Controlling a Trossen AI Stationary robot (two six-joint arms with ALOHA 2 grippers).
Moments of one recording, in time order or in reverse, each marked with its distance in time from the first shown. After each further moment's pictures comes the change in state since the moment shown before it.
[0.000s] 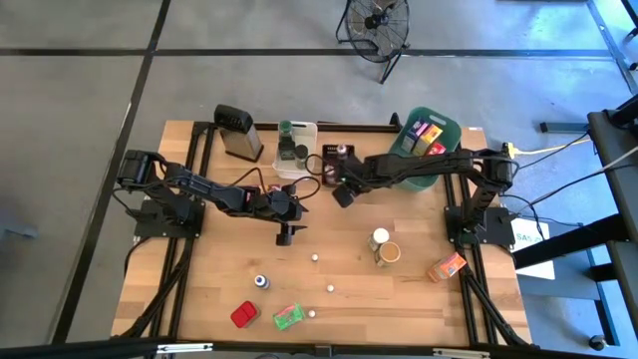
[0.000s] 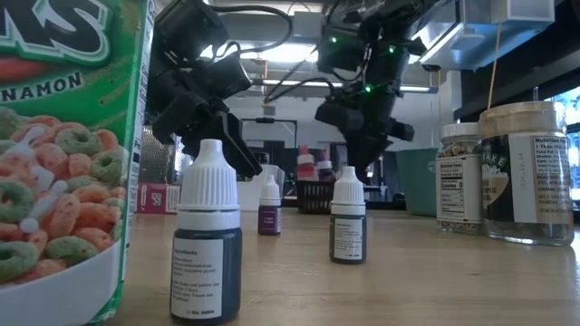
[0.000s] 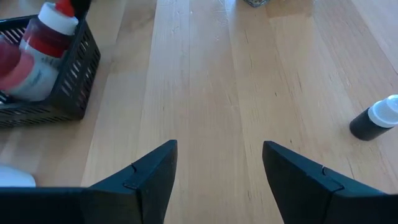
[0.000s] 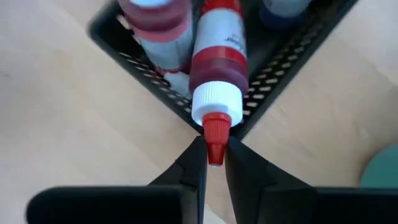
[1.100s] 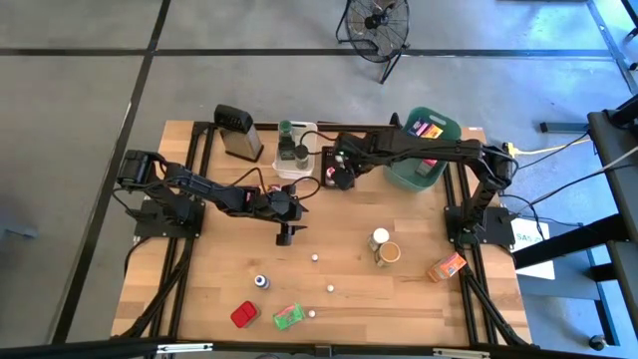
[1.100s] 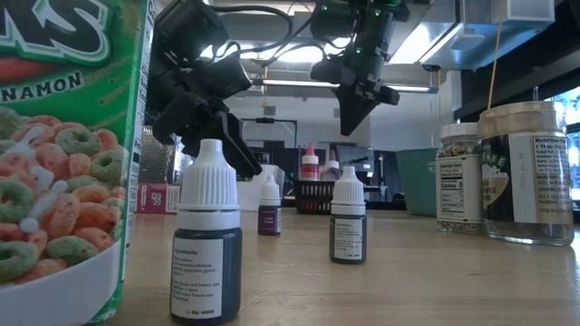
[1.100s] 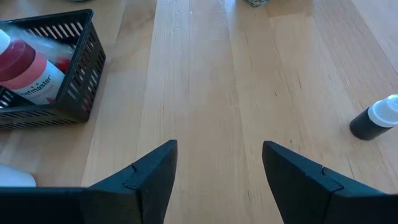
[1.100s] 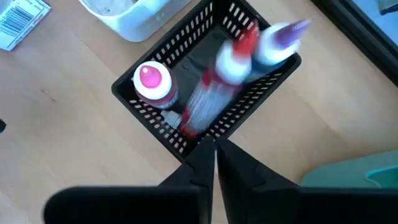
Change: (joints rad) left arm 0.000 0.000 0.000 0.000 0.000 0.002; right arm -0.080 -0.001 0.295 -0.274 -0.039 -0.143
